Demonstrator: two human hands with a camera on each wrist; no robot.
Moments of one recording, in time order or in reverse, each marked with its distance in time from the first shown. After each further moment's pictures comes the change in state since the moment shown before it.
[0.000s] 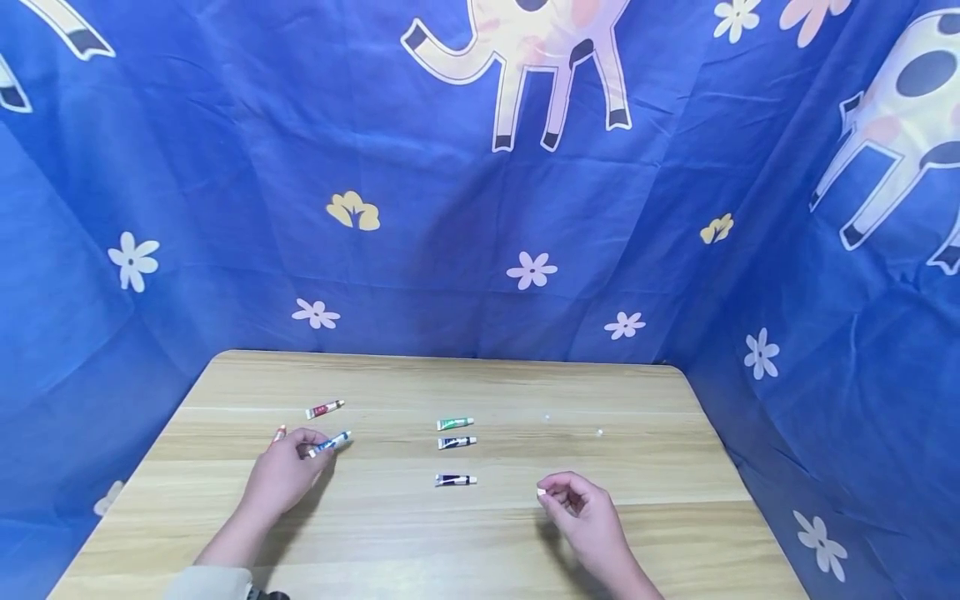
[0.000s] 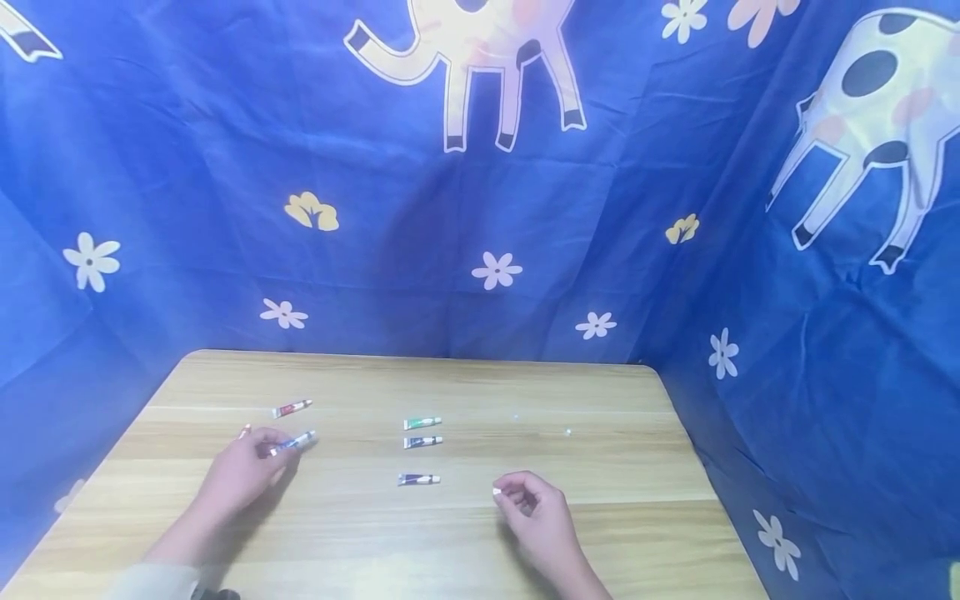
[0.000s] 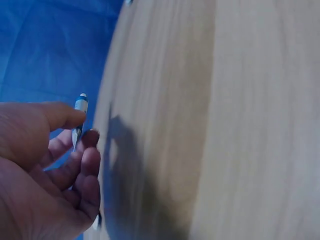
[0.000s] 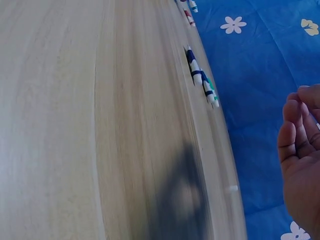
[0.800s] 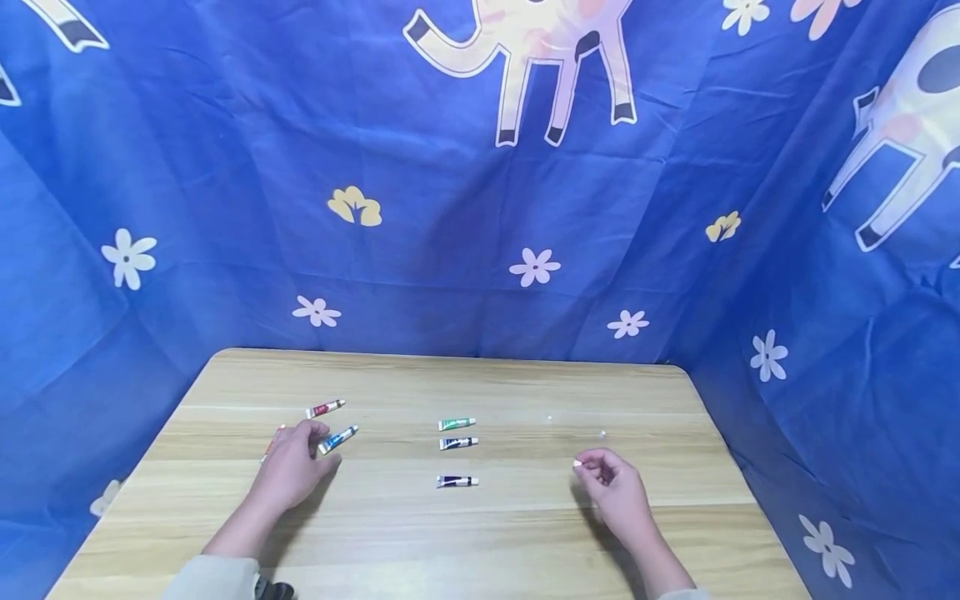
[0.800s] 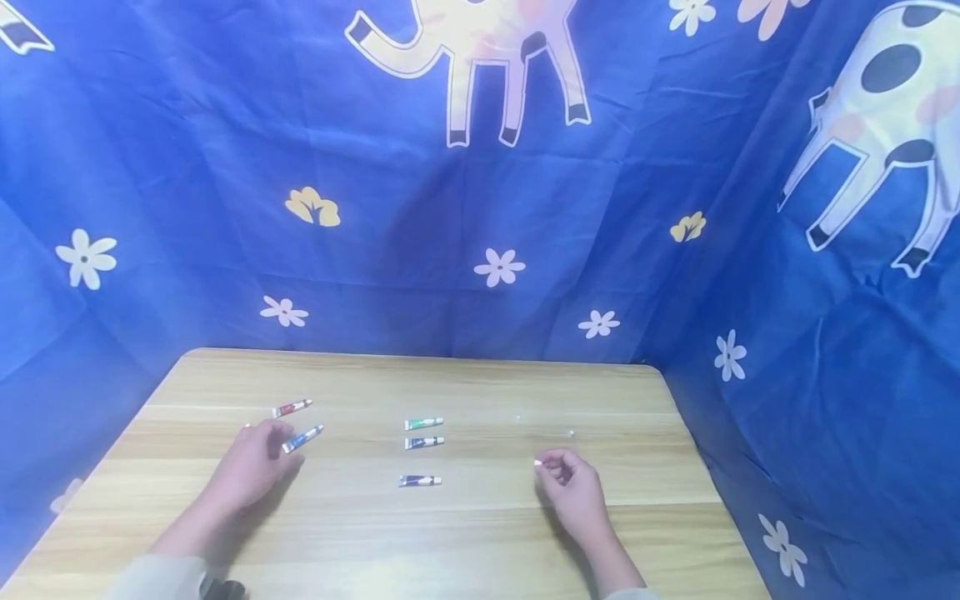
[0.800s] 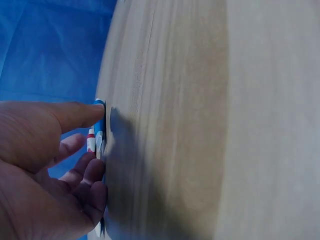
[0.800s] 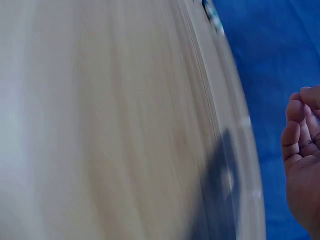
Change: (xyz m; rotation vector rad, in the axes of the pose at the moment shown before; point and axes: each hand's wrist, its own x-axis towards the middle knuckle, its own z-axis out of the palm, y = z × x) left_hand 0.000 0.005 0.003 0.047 0.005 0.112; right_hand 0.042 0.042 -0.040 -0.086 0.122 0.114
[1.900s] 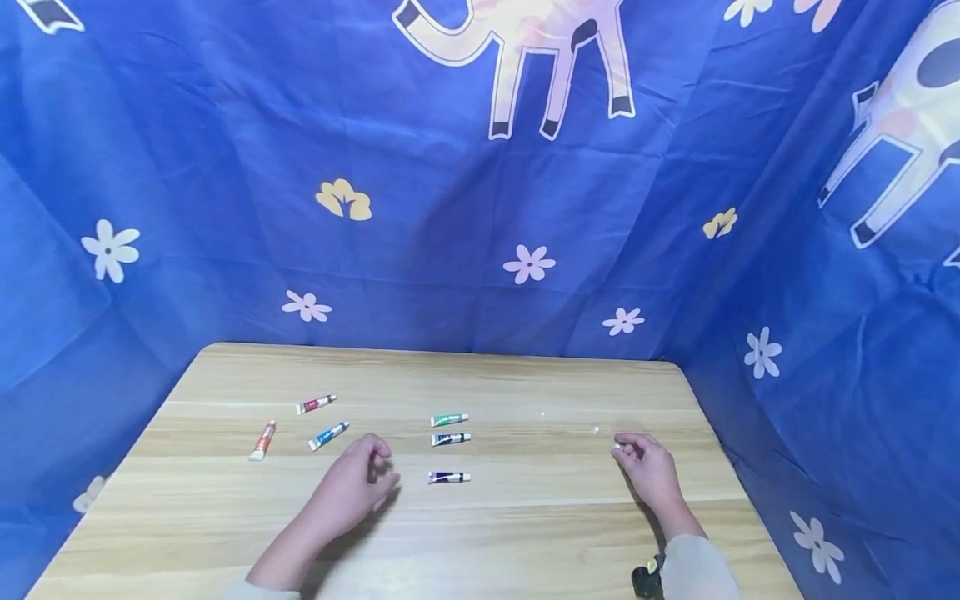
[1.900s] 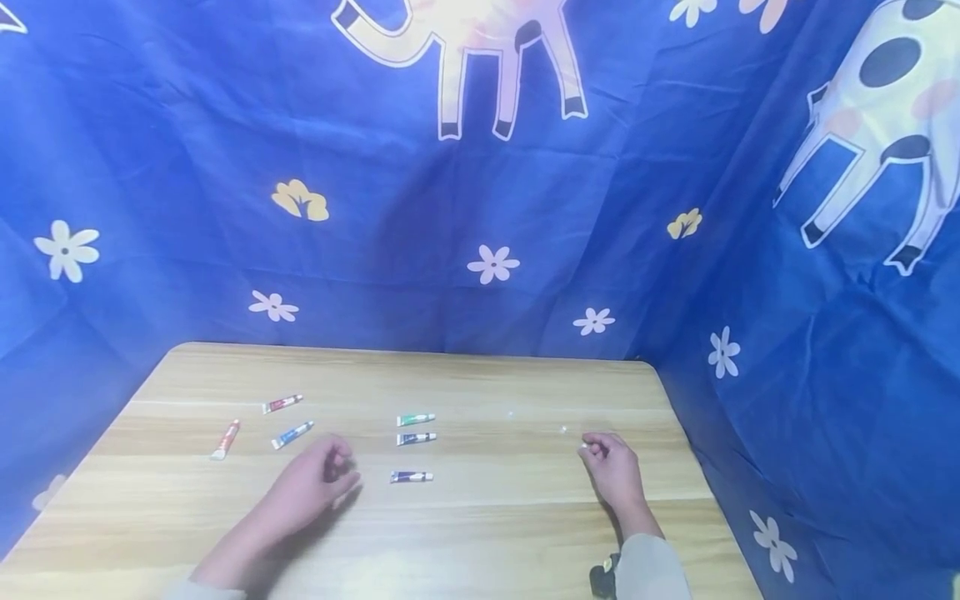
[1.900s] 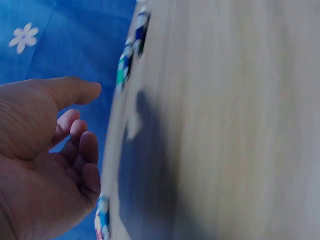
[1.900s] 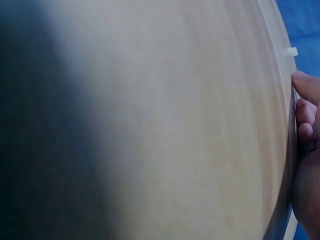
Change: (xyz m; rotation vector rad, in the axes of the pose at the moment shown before) left_hand -0.022 0.083 0.052 -0.190 -0.159 0.016; right_hand 0.076 0.080 -0.065 -0.445 0.074 -0.040
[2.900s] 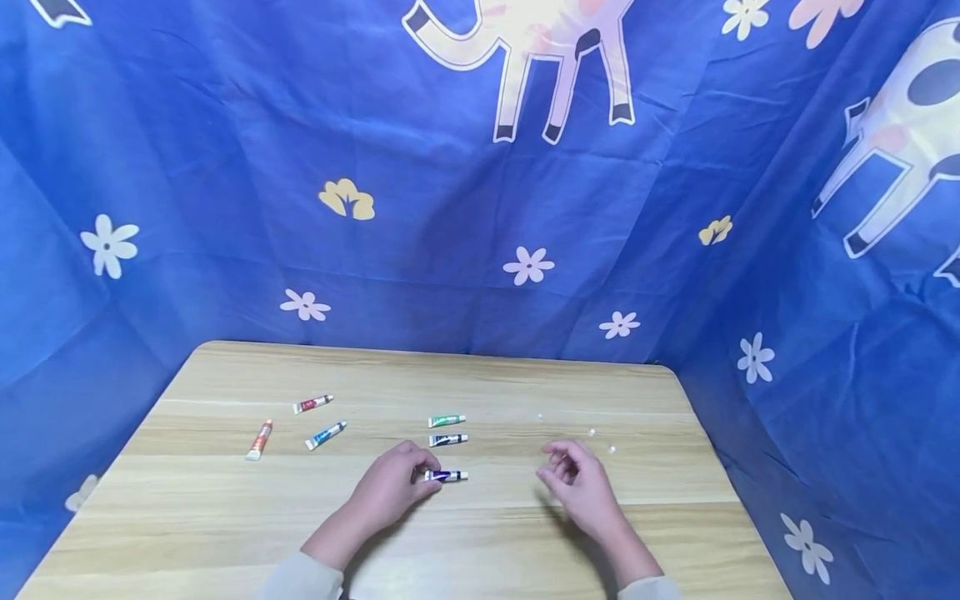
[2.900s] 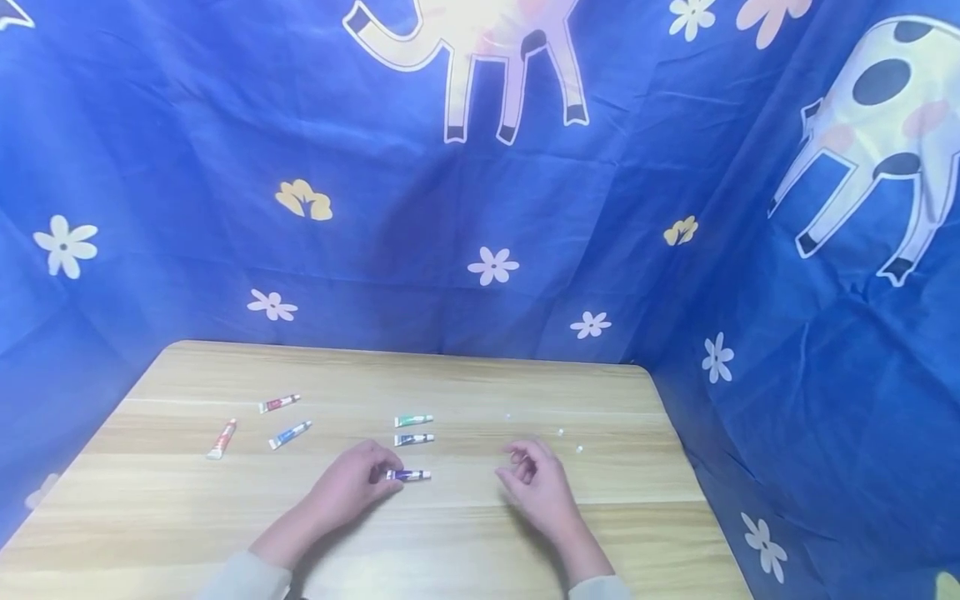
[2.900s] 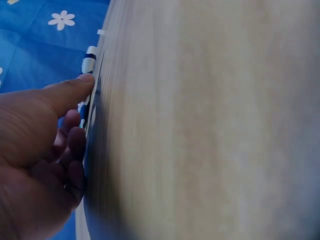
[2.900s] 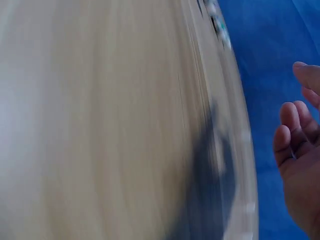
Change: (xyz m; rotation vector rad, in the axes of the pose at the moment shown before) left_hand 0.018 0.013 0.053 0.174 0.021 0.200; right_hand -0.066 -0.116 0.037 0.376 -0.180 -0.139
